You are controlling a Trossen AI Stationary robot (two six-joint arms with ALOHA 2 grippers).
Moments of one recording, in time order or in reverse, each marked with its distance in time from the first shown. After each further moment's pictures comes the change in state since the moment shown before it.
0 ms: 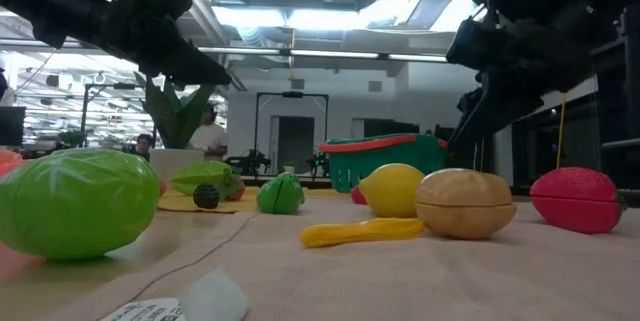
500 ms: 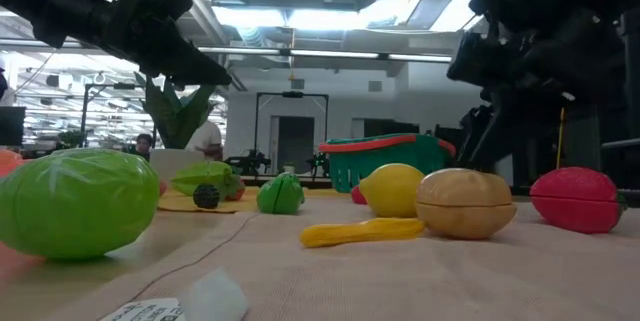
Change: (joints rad) left arm 0.002 0.000 0.000 0.001 -0.004 0.001; right arm 0.063 0.107 0.000 0.041 0.005 0.049
